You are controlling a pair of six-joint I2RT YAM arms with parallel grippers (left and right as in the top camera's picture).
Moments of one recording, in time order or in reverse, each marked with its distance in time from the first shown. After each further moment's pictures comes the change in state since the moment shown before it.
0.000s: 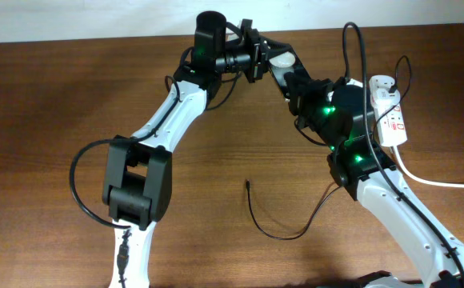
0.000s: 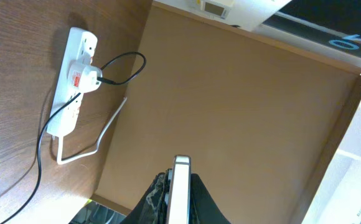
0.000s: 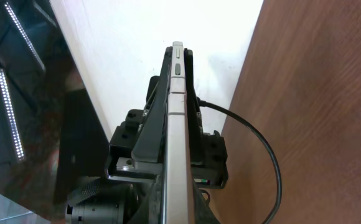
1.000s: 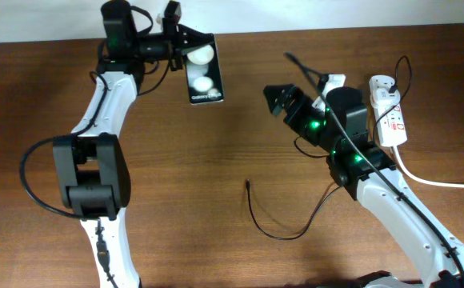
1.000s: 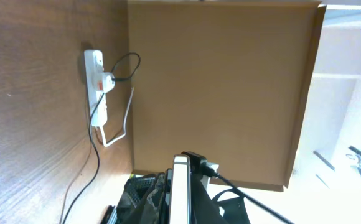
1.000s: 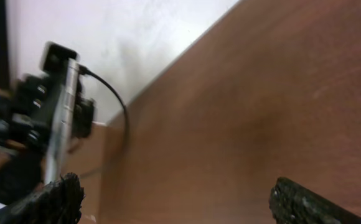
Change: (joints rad) left arm 0.353 0.000 0.000 -0.004 0.472 0.327; right arm 0.001 0.000 0.004 -0.203 -0.145 -0.679
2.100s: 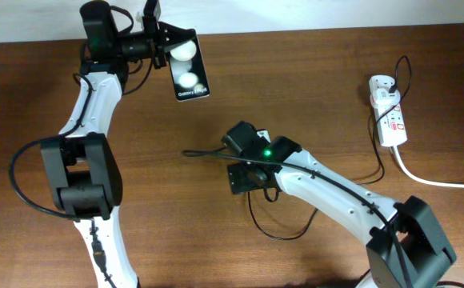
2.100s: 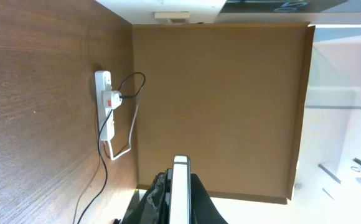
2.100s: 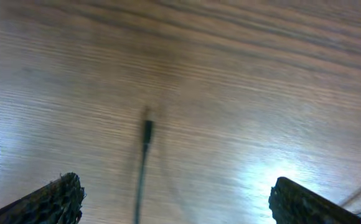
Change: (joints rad) left arm 0.066 0.000 0.000 0.000 -0.014 0.026; right arm 0.438 0.343 0.317 -0.883 0.415 -0.383
